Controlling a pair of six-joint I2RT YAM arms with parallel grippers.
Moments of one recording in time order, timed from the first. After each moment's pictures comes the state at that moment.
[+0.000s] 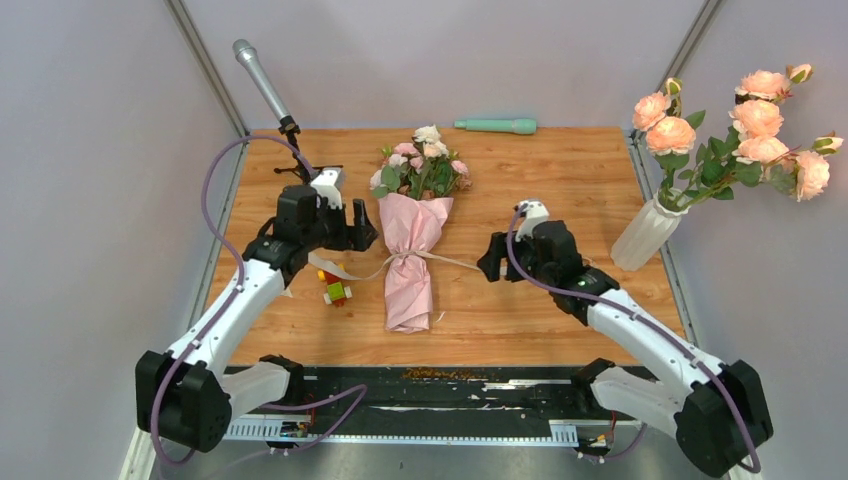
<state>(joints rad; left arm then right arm) -0.28 1.12 0.91 -0.37 0.21 -0.20 0.48 0.99 0.62 -0.19 -0.07 0.33</state>
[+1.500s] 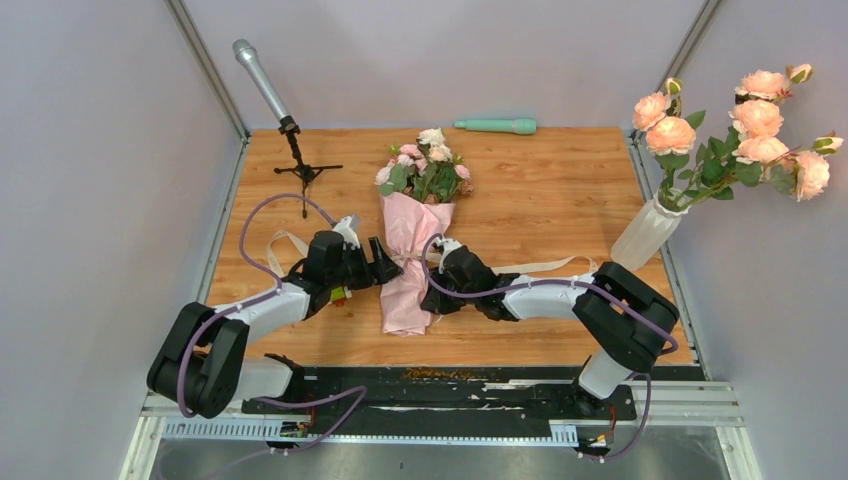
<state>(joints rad) -0.40 1.27 0.43 0.22 0.31 -0.65 0.91 1.63 0.71 0.20 -0.14 0.65</state>
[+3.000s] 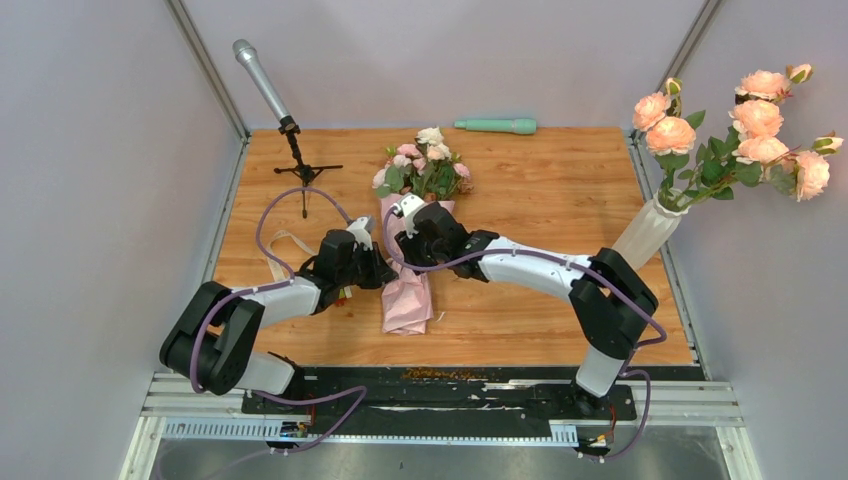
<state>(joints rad) -0.45 1.40 0.46 0.31 0.32 -0.52 0.89 1.72 1.17 -0.13 0.03 0.12</state>
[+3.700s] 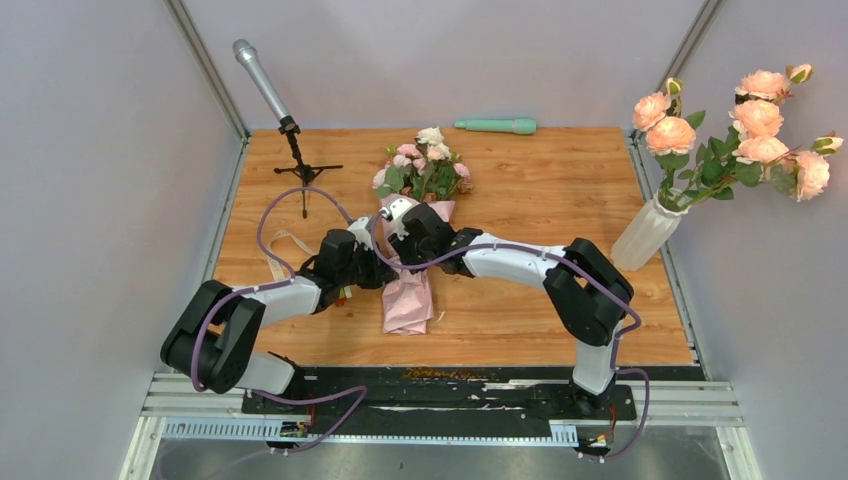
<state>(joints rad) -0.45 1.40 0.47 0.31 0.33 -0.52 0.89 1.87 1.26 -0.14 0.02 0.06</state>
